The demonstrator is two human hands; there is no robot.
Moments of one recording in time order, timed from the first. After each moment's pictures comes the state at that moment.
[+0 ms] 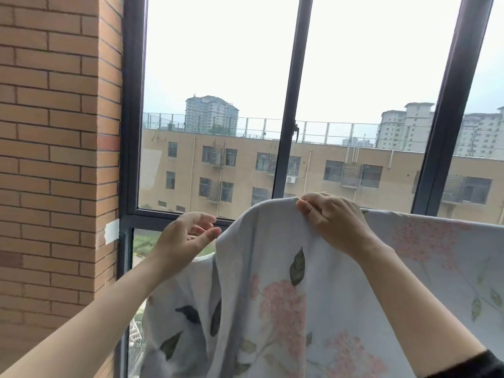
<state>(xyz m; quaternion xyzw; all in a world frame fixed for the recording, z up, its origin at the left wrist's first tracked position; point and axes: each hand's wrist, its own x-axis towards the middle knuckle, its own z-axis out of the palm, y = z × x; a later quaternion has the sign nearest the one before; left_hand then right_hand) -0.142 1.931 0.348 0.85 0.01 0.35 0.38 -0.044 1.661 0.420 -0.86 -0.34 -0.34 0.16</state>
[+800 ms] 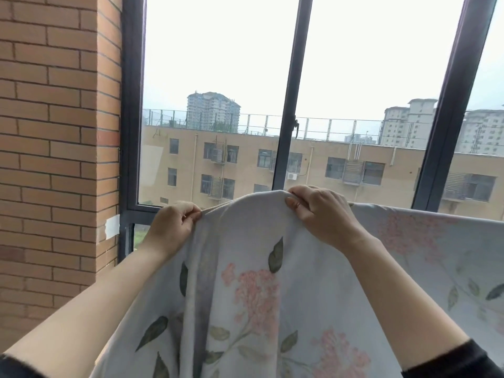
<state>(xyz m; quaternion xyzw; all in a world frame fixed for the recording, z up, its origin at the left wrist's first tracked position) -0.126 1.948 0.354 0.86 0.04 0.43 0.27 -0.046 1.671 0.421 -0.84 -0.39 -0.35 0.17</state>
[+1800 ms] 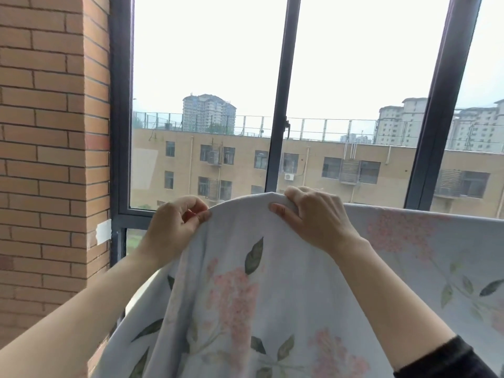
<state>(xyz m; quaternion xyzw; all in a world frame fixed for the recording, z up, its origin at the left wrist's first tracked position) -0.137 1.906 0.371 0.83 -0.02 0.45 0.31 -0.034 1.660 0.416 -0.83 -0.38 -0.41 0.10</state>
